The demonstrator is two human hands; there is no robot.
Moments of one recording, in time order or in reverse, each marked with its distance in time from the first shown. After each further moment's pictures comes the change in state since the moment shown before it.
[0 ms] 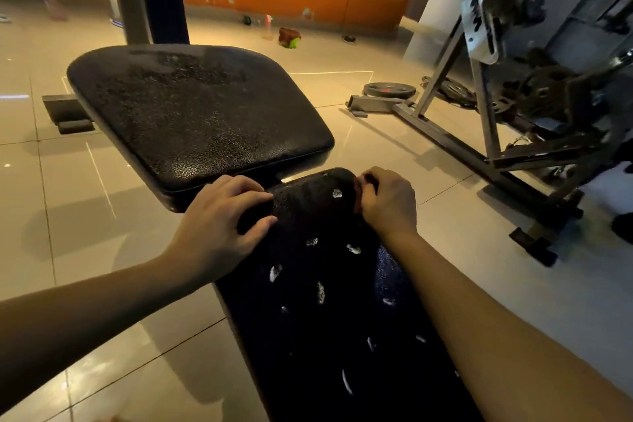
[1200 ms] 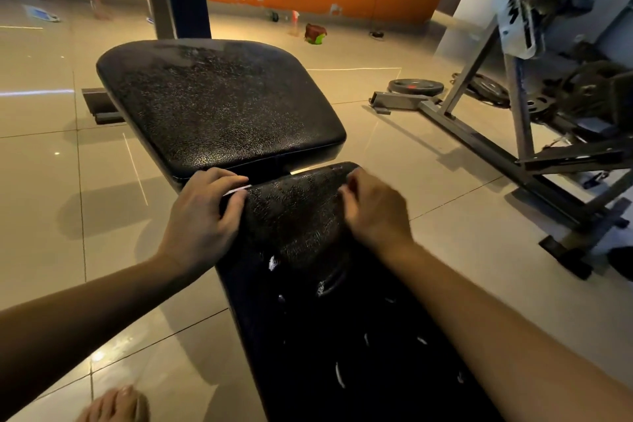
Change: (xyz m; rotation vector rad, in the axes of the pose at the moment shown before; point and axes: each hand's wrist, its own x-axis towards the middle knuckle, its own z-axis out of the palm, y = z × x) left_hand -0.018 0.003 -0.002 -0.030 0.223 -0.255; right_hand -0.025 -0.028 -0.005 -0.054 -0.117 -0.227
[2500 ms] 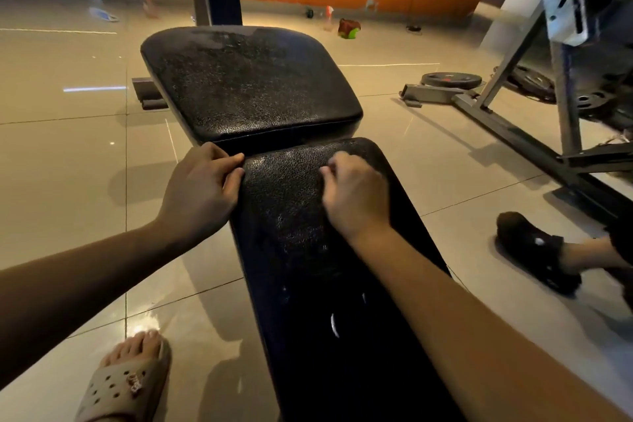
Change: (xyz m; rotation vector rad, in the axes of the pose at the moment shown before) left_hand -0.027 0.013 -0.024 0.255 -0.043 -0.105; right_hand -0.031 -0.042 0.007 0.025 0.055 -0.117
